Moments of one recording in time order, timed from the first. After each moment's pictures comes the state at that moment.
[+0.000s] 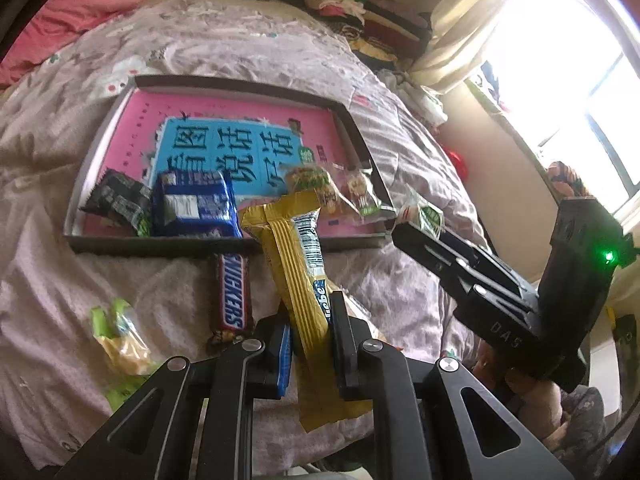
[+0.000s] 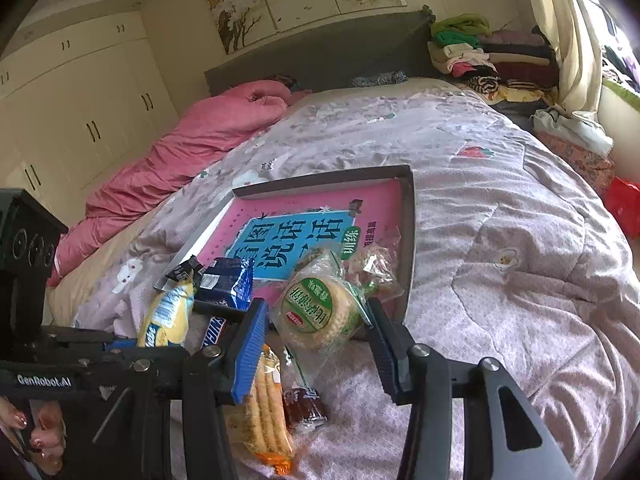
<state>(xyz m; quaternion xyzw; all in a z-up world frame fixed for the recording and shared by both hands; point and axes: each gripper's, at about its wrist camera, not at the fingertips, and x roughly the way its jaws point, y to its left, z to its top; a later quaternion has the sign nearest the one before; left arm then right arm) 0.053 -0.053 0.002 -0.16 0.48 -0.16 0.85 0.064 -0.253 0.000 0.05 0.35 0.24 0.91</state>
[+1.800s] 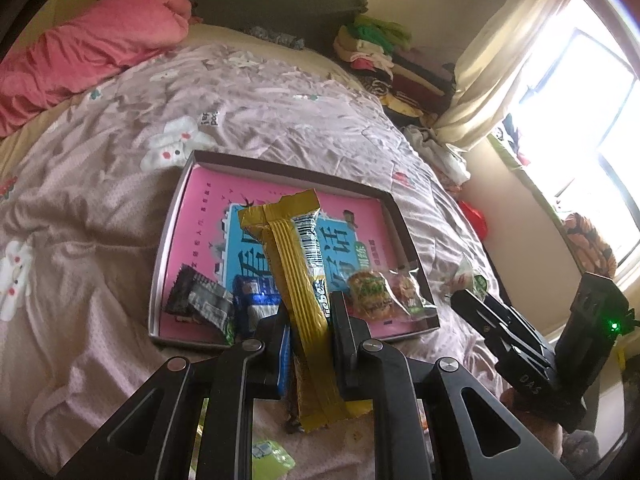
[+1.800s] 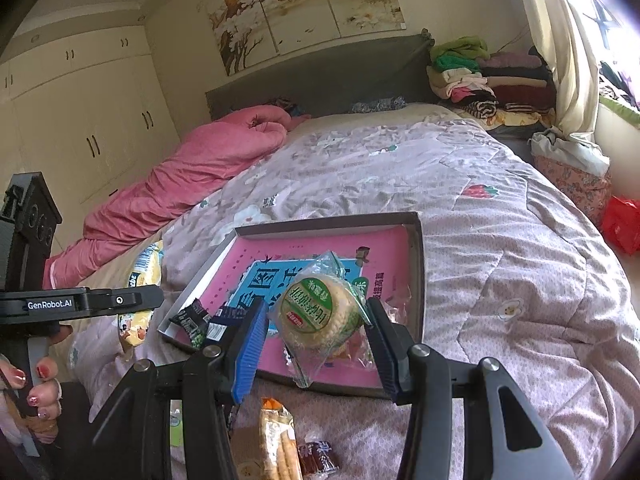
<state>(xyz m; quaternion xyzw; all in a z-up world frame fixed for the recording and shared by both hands) 0.090 0.014 0.032 -0.18 0.41 -0.10 0.89 0.084 -0.240 0.027 0.06 0.31 0.23 0.92</state>
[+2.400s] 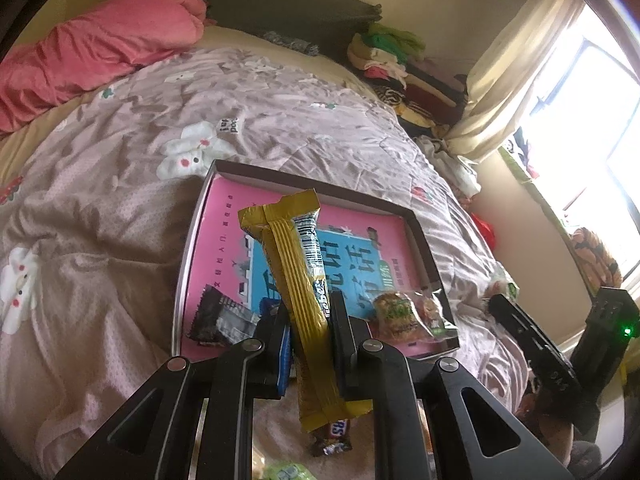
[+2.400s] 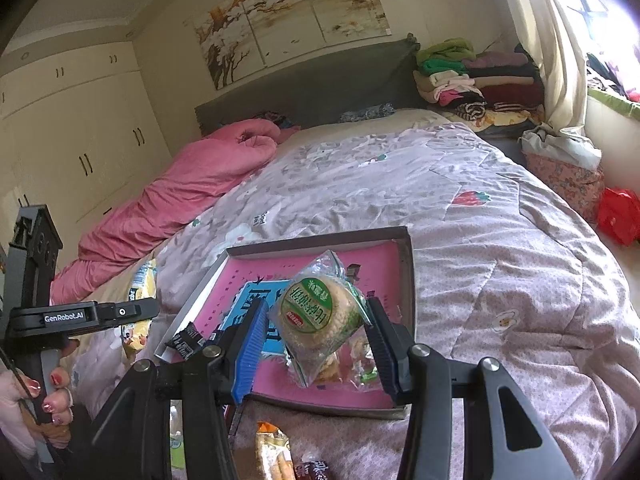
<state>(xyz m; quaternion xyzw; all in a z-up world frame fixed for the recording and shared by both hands) 0.109 0.037 0.020 -0.19 0.41 -0.08 0.89 0.096 -0.248 0.033 0.08 0.30 0.21 0.93</state>
